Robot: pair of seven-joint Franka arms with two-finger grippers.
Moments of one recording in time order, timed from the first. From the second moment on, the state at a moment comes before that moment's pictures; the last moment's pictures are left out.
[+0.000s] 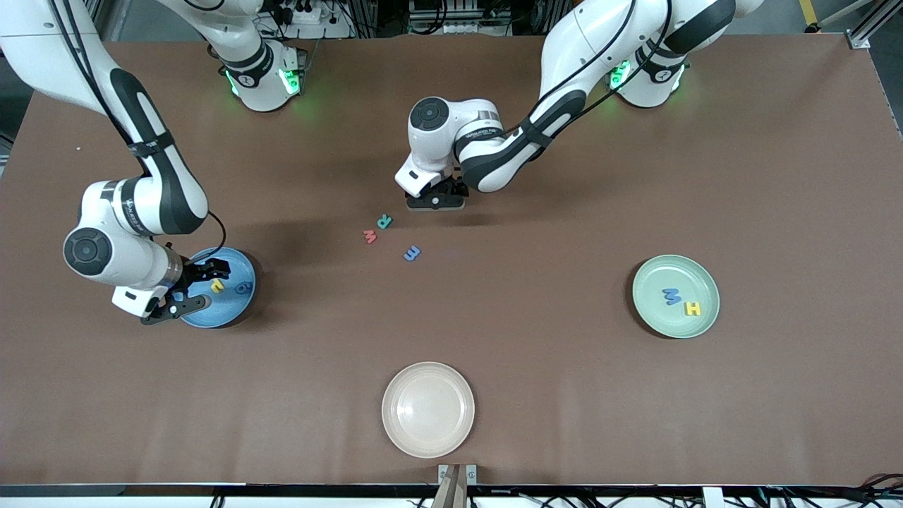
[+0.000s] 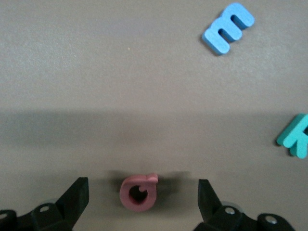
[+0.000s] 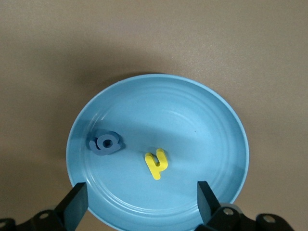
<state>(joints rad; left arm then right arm) -0.50 0.80 -0.58 -1.71 0.57 2.36 -1.37 -0.22 0.45 0.19 -1.94 -0.18 2.23 -0.25</state>
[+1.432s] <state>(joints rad) -0.51 0.80 -0.57 -1.75 0.57 2.38 -1.42 -0.21 0.45 0.20 -1.92 -0.18 2.23 -0.25</state>
